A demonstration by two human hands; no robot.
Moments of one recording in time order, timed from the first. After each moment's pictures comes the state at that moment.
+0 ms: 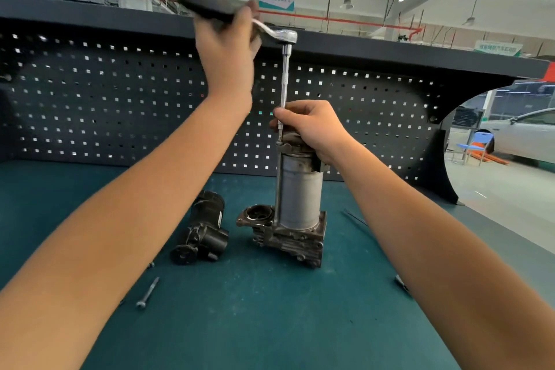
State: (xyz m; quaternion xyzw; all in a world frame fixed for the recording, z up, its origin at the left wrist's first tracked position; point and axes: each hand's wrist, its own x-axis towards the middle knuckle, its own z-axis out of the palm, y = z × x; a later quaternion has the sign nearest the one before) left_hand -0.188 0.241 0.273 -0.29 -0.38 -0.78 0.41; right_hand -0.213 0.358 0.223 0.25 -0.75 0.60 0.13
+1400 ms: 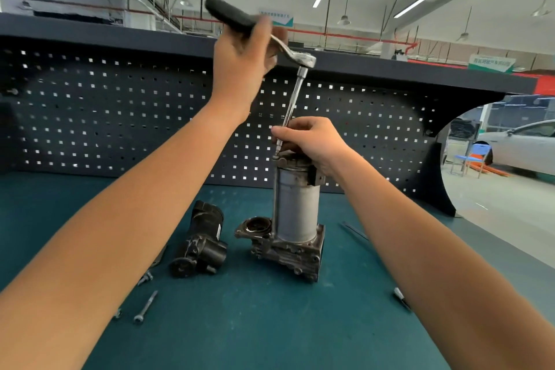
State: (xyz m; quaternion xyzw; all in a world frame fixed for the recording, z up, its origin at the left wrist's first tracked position) left_hand -0.177 0.240 0.285 -0.34 -0.51 -0.69 0.39; right_hand -0.204 0.363 0.227 0.23 -0.74 0.62 0.12
